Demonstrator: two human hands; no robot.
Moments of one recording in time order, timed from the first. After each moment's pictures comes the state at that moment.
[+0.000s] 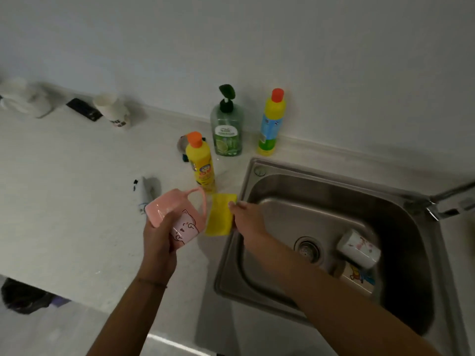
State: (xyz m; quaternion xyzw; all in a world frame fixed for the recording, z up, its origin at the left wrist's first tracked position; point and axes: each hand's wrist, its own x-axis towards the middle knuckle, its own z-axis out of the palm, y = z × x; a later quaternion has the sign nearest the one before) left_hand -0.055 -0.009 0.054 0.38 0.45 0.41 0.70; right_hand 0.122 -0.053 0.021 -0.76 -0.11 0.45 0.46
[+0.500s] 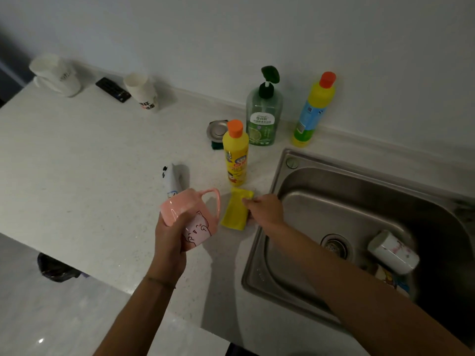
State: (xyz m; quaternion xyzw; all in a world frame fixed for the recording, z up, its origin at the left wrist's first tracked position) left_hand -0.100 0.010 0.035 0.39 0.50 0.38 0.68; right_hand 0.120 -0.015 -0.028 -0.83 -0.24 0.41 0.30
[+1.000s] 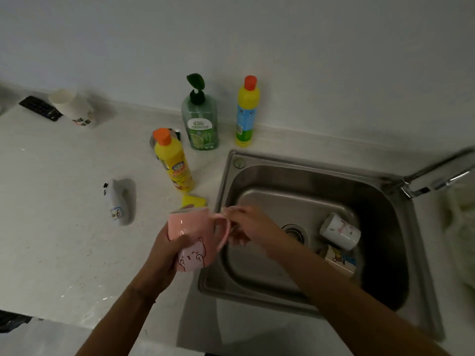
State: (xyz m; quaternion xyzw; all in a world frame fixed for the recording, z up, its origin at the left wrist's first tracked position) left_hand -0.032 -0.031 0.039 0.49 0.37 0.19 0.77; right_hand 0.164 -0.126 0.095 -0.66 -0.26 0.57 0.41
